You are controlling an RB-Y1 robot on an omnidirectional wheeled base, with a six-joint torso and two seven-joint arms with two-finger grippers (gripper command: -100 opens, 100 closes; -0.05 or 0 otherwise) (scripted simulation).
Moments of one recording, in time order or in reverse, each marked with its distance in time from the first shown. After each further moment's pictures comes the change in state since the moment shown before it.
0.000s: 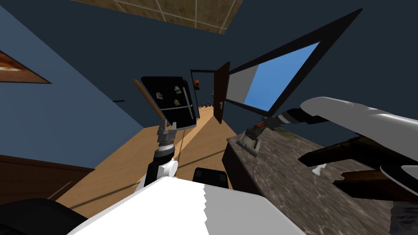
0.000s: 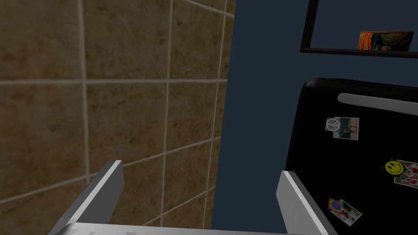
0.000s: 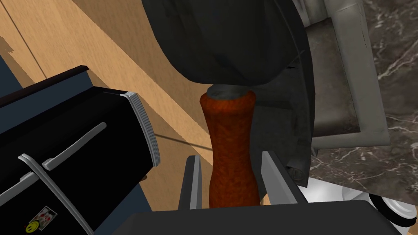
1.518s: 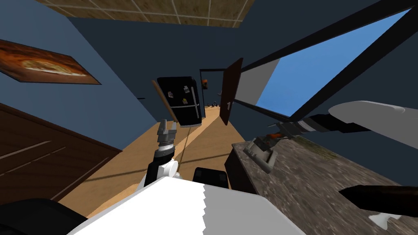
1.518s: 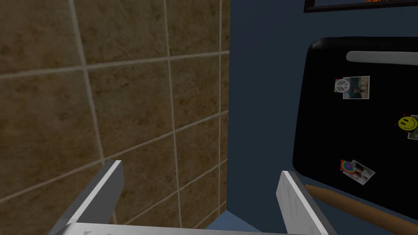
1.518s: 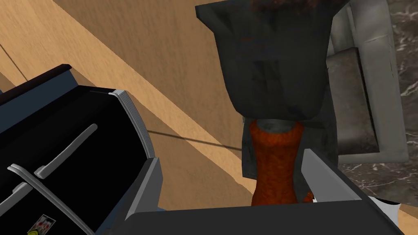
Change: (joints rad) left arm 0.000 0.000 0.000 0.000 0.000 0.000 0.000; right arm 0.100 -0.077 -0.015 0.168 -0.085 -0.078 0.086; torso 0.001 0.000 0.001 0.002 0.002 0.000
